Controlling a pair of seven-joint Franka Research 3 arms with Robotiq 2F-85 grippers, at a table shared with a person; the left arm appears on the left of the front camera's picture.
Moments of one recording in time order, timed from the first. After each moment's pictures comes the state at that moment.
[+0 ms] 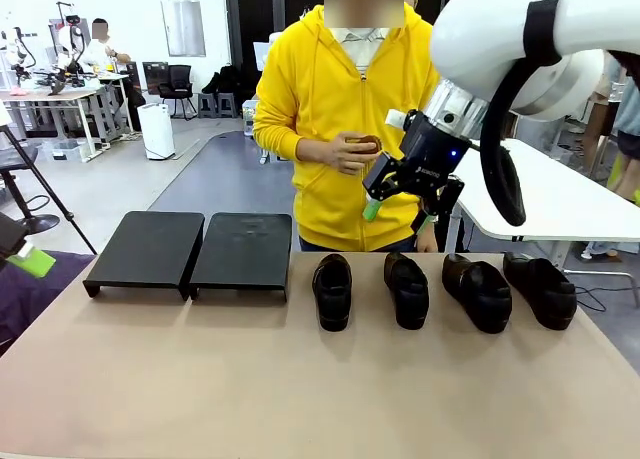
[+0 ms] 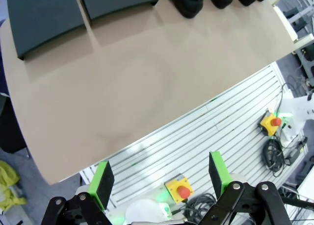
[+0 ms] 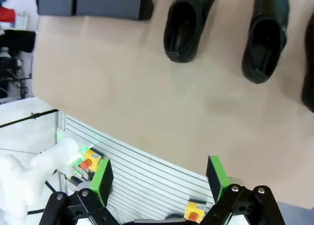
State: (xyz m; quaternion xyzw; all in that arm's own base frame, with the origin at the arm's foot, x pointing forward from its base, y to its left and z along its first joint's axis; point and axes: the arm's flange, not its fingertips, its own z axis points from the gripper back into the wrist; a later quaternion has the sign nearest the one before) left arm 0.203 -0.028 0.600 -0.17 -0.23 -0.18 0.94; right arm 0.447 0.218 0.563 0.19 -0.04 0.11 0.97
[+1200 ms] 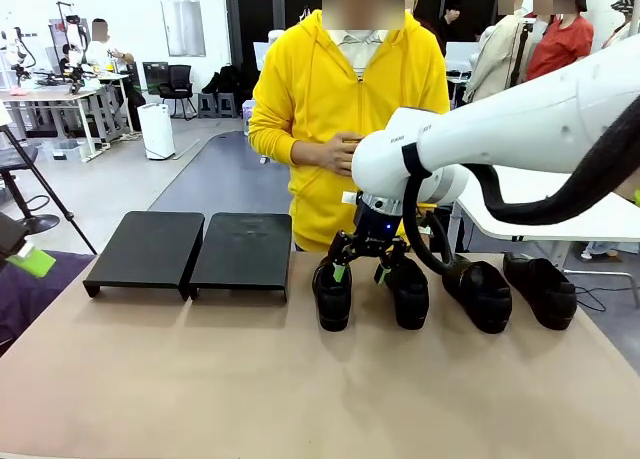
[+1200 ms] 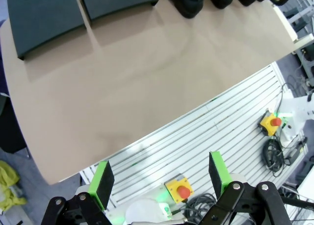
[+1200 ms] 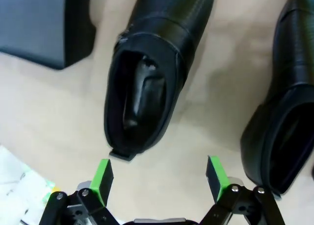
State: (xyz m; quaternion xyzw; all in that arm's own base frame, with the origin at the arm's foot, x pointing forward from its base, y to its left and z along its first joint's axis) left arm 0.203 -0.028 0.600 -0.17 -0.23 -0.18 0.94; right arm 0.570 0.276 0.386 0.13 -0.01 0.10 0.99
